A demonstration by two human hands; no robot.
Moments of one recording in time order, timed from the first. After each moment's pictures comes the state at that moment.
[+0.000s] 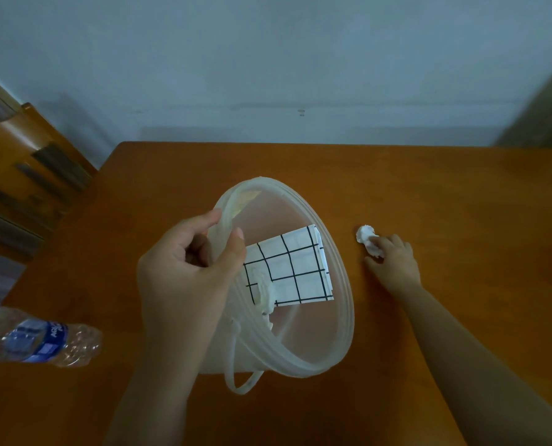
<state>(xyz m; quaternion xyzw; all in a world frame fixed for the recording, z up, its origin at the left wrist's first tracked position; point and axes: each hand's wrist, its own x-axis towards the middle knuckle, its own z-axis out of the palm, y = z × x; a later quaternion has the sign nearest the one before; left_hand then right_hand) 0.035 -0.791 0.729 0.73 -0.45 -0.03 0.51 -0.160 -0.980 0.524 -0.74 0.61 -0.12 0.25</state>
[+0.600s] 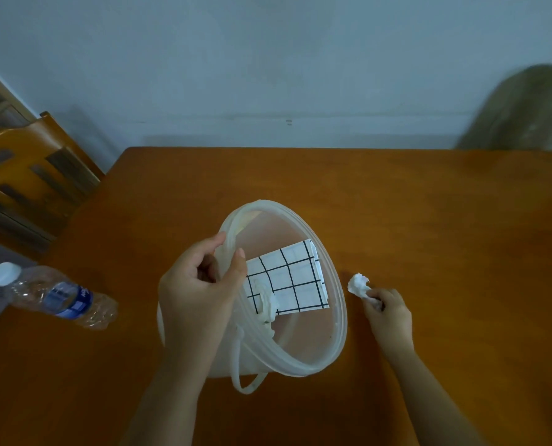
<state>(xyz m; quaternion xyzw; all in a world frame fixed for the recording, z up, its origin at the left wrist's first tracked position) -0.006 -0.710 0.732 0.73 -0.43 -0.05 0.52 -0.216 -0.819 0.550 -0.62 0.65 -0.28 0.34</state>
